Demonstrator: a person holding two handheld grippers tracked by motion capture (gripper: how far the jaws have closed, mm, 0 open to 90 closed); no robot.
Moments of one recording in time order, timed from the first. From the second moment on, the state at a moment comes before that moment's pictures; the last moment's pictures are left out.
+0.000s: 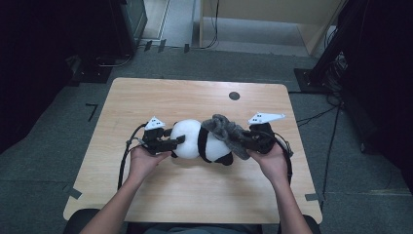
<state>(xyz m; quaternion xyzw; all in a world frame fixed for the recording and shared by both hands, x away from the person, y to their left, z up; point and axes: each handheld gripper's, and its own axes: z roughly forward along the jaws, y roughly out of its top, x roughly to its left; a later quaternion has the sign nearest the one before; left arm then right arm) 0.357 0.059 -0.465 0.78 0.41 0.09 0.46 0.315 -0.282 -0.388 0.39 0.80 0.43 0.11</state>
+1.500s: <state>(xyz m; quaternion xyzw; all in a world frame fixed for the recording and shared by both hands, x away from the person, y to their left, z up) 0.351 0.060 -0.465 0.78 0.42 0.09 0.46 0.343 -0.184 -0.413 0.32 0.86 0.39 0.11</state>
